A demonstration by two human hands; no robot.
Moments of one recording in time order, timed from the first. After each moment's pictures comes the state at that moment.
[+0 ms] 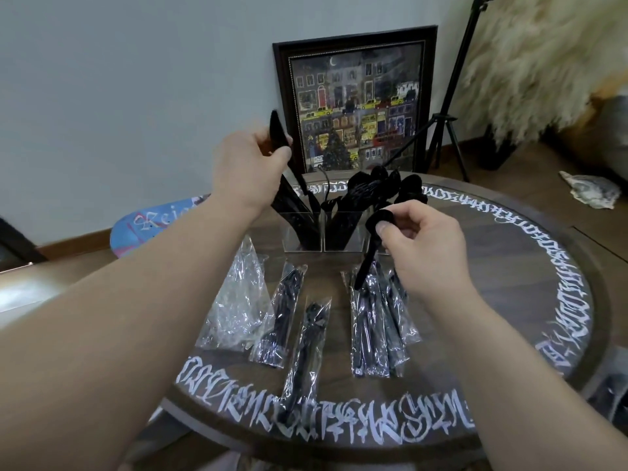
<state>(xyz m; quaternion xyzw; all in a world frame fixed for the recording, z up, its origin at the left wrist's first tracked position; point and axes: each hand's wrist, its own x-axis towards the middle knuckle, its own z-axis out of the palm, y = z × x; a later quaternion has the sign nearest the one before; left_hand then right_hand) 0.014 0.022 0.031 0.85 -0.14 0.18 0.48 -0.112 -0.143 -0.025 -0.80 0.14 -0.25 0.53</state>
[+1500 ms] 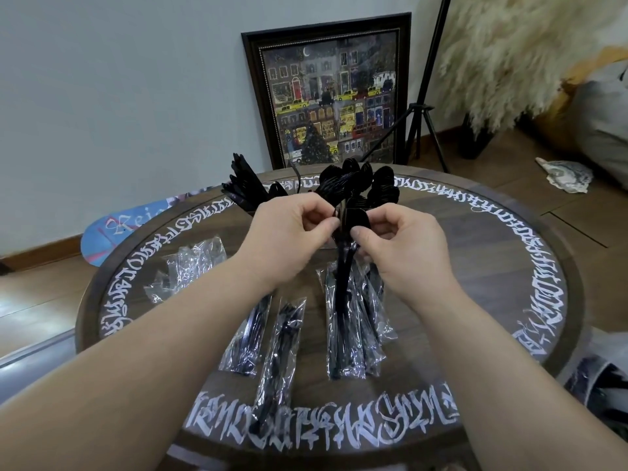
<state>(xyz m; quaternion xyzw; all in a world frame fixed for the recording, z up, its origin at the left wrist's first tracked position) -0.041 -0.019 -0.022 0.84 -0.32 0.05 0.44 -0.111 -0.163 -0.039 -0.80 0.14 -0.22 0.54</state>
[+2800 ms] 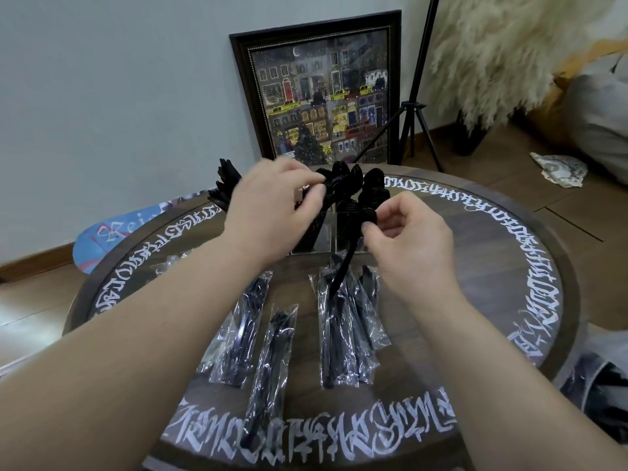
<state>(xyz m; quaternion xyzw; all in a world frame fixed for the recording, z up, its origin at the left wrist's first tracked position) -0.014 -0.031 -0.006 0.88 -0.35 0.22 0.26 -0.115 -0.171 -0.031 -0.82 0.19 -0.28 0.47</state>
